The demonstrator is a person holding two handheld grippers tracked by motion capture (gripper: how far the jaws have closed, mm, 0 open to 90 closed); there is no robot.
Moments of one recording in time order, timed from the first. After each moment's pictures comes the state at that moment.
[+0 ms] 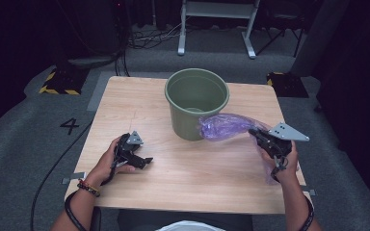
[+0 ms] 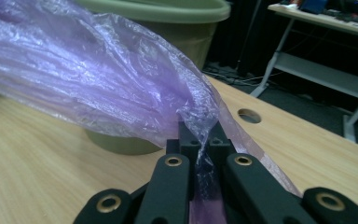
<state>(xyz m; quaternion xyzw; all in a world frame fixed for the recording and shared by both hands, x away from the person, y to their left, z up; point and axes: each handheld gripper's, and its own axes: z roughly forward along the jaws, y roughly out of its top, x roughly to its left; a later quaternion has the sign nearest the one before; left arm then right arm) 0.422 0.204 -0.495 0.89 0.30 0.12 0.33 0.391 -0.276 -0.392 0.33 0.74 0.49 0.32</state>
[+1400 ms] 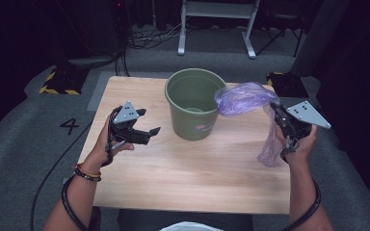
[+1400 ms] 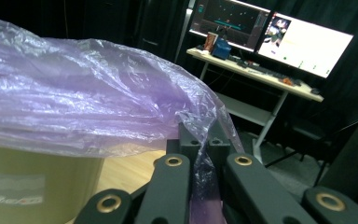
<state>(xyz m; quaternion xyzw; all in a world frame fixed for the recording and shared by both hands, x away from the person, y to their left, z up) 0.413 0.190 -0.367 0.80 0.27 0.22 0.49 0.399 -0.283 -0.319 0.35 0.66 0.46 0.47</state>
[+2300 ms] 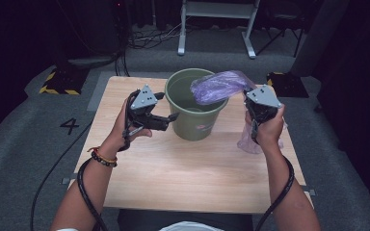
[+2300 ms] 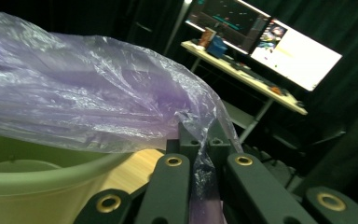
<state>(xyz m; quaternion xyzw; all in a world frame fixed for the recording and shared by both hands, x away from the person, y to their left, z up) 0.428 0.140 -0.322 0.79 0.23 0.24 0.52 0.445 -0.203 -0.318 0.33 0.69 0.39 0.51</state>
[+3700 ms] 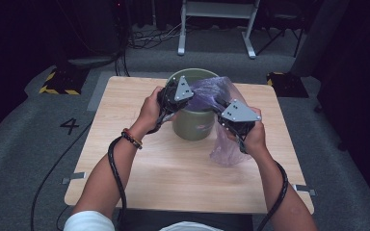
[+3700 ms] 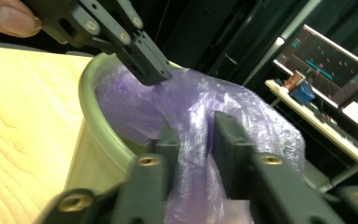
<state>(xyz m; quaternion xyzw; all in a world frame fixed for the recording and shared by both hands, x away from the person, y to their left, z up) 0.474 0.069 -0.318 0.83 0.16 0.32 0.42 0.416 -0.155 -0.331 0.16 0.77 0.45 0.42</state>
